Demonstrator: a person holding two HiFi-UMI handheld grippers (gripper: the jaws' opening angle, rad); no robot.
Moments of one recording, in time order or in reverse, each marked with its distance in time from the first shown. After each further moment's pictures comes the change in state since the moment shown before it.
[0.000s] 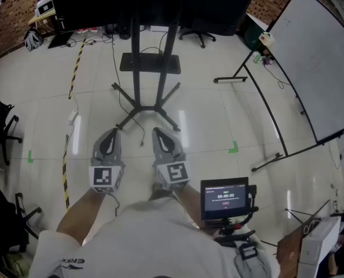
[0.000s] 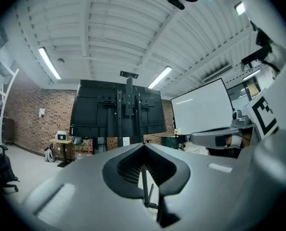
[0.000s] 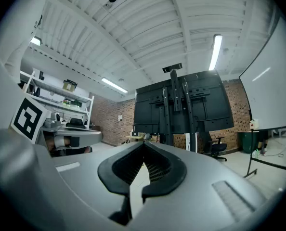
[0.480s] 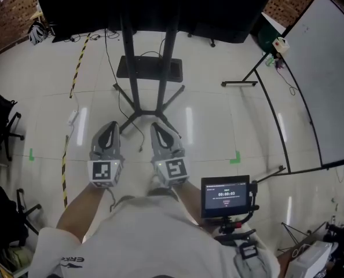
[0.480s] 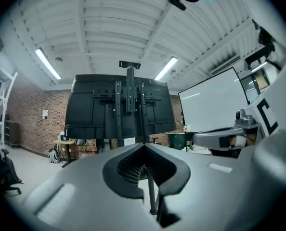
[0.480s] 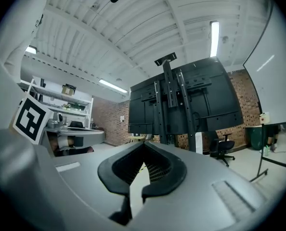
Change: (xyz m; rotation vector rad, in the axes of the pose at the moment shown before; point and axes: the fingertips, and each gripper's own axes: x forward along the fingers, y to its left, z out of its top) left arm 0.159 -0.002 0.009 0.012 0.027 0.088; right arm 0.103 -0.123 0.008 0.025 0.002 0.072
